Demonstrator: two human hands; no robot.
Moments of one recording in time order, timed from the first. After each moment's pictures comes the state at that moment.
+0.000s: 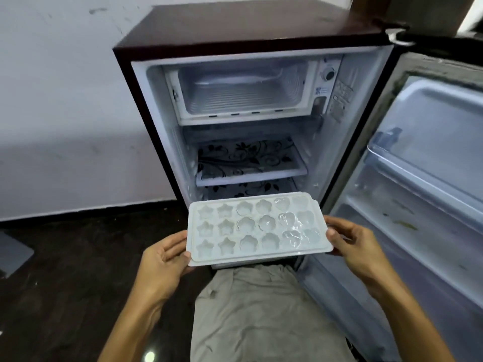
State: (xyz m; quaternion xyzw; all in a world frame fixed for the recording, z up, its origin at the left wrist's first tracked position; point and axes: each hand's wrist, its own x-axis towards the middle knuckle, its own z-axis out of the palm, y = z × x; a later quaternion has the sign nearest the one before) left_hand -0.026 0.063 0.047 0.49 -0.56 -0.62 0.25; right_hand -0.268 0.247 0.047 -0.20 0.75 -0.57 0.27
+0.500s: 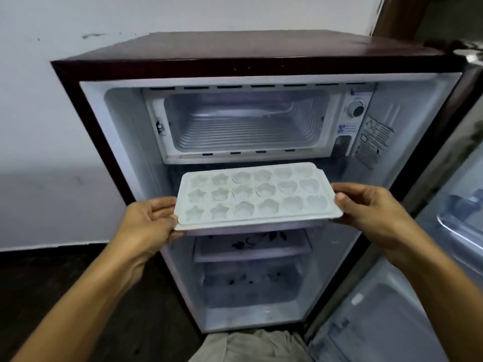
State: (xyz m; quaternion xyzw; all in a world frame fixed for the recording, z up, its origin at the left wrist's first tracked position) left_hand -0.158 -0.079 0.072 0.49 -0.58 -0.57 0.31; right_hand -0.401 0.103 0.076 -0.27 0.72 -0.59 0.25
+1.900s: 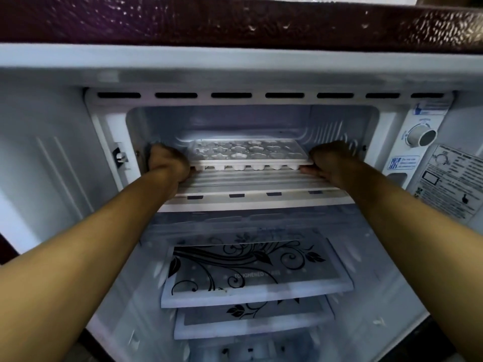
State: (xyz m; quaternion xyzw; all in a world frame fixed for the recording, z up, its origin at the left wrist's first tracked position) left_hand -0.339 -0.282 0.067 0.45 -0.60 -0.53 0.40; right_hand -0.545 -0.136 0.074 -0.17 0.75 -0.60 0.22
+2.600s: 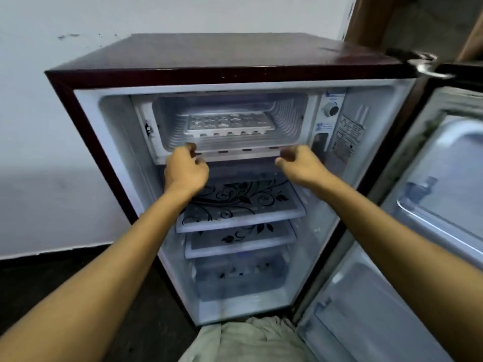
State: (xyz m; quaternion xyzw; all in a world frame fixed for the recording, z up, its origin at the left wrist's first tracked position) left_hand -0.245 -0.116 0.094 0.45 -0.77 -0.33 0.31; right_hand -0.404 0.024 0.107 -0.36 0.83 -0.39 0.17
